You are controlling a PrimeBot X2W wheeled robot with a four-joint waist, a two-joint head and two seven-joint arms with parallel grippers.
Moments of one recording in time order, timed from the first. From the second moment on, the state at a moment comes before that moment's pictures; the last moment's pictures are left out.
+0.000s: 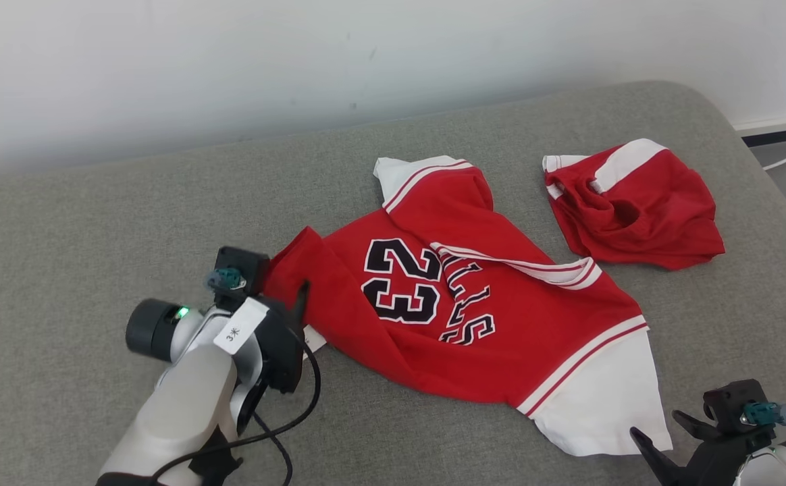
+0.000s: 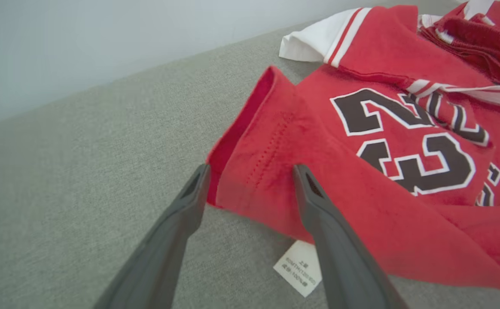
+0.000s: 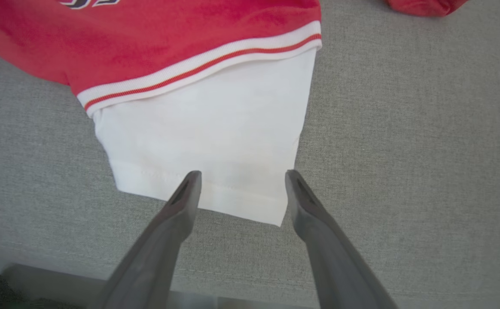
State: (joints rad) left arm -0.77 0.04 -0.57 1.00 -0.27 -0.06 0.00; right arm -0.07 -0.65 0.54 0.10 0.72 -0.12 0.22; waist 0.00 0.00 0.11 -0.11
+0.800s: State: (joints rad) left arm -0.69 0.03 -0.60 1.02 -0.27 -0.06 0.01; right arm -0.02 -0.66 0.51 0.12 0.74 -0.12 0.20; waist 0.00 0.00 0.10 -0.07
